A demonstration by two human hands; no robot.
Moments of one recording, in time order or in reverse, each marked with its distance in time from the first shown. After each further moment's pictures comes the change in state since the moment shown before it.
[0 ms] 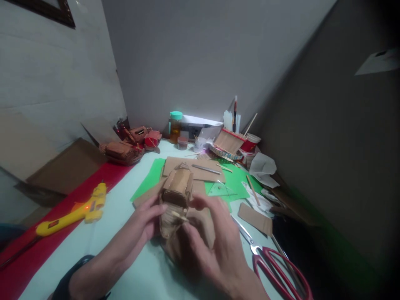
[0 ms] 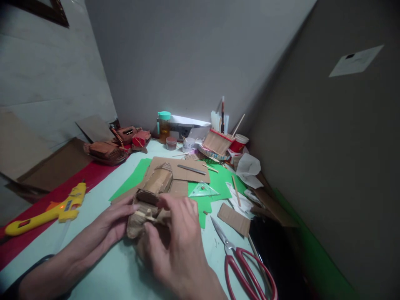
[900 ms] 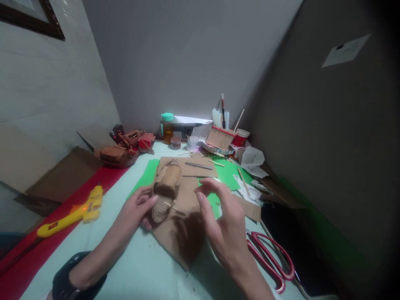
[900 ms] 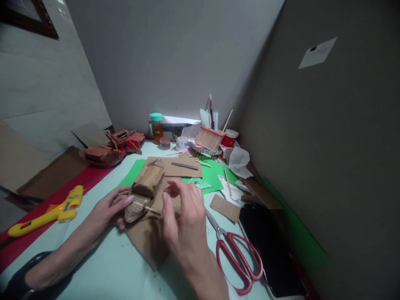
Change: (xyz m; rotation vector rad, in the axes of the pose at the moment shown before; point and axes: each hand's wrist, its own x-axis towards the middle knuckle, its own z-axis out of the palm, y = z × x) left_hand 0.019 -0.007 -0.025 0.603 0.143 0.273; right_hand 0.004 0.005 -0.015 -0.040 0.272 0.096
